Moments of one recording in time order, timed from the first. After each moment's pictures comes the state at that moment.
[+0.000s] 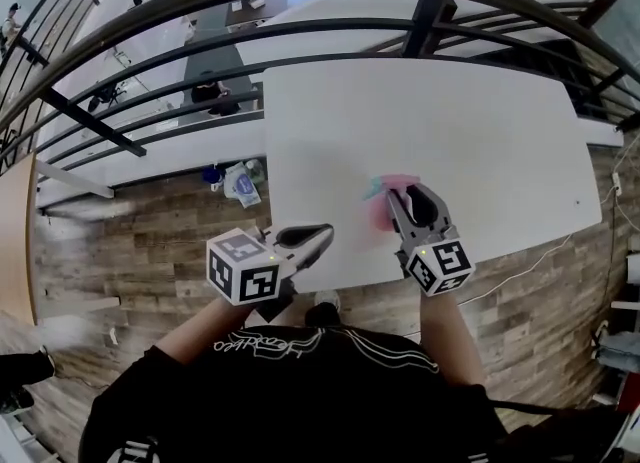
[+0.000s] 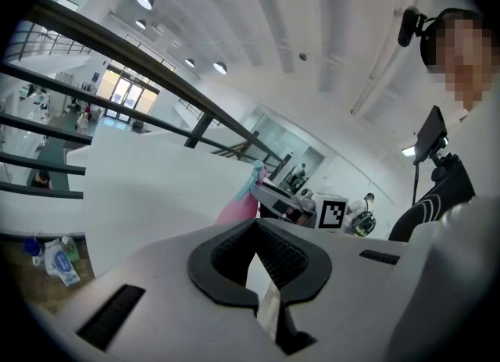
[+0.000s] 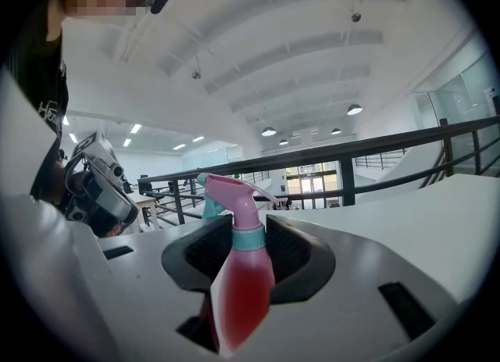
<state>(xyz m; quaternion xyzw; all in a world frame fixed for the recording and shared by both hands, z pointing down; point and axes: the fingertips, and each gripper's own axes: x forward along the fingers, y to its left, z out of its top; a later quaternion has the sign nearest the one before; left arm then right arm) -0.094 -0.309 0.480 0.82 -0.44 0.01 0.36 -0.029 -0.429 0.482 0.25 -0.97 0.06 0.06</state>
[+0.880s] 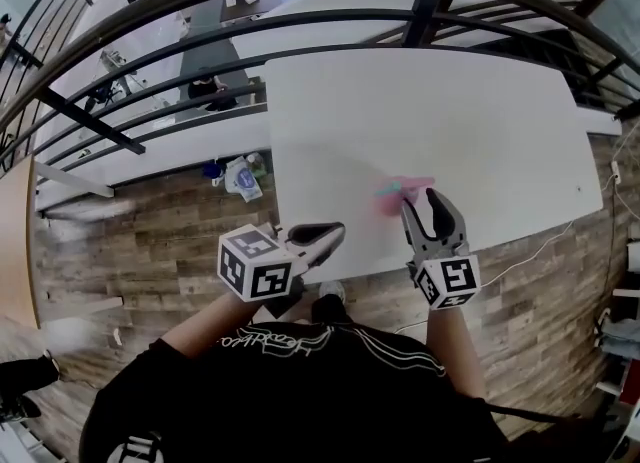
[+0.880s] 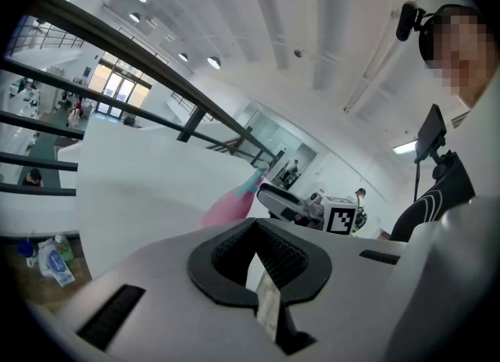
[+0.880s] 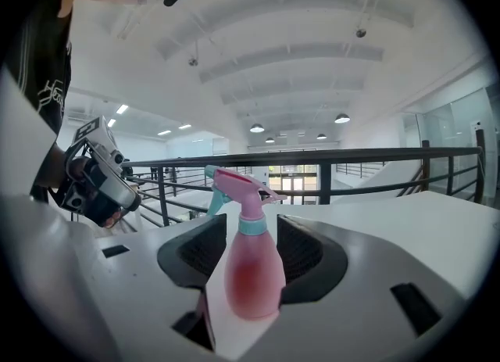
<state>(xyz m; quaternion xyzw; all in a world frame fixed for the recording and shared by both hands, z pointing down) -0.084 -0.300 0.486 0.84 -0.41 0.01 0.36 0.007 -0.405 0.486 0.32 -0.94 0.02 0.10</state>
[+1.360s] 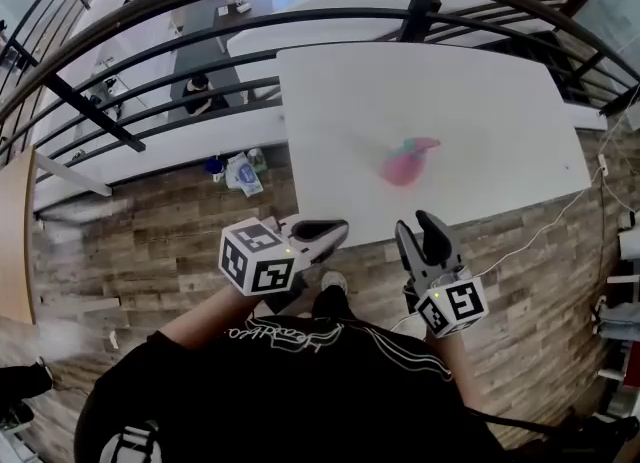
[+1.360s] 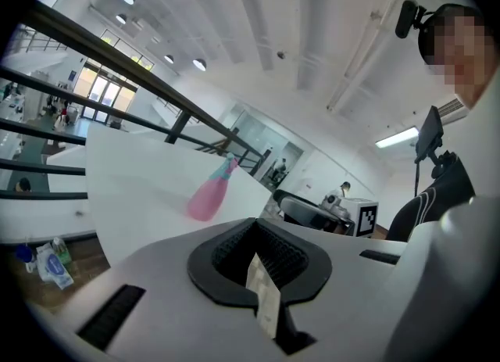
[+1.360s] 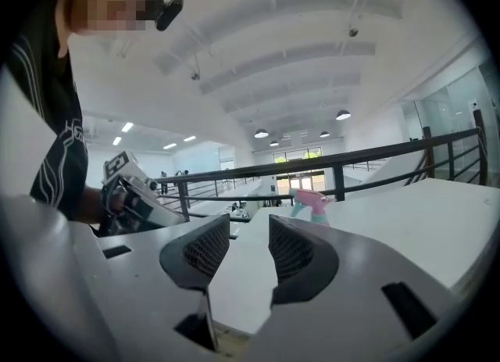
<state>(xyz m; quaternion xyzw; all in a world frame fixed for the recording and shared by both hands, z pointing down) -0.072 -0.255 0.465 0.86 -0.38 0.01 0.33 0.014 -0.303 0.438 0.29 -0.95 0.06 0.07</state>
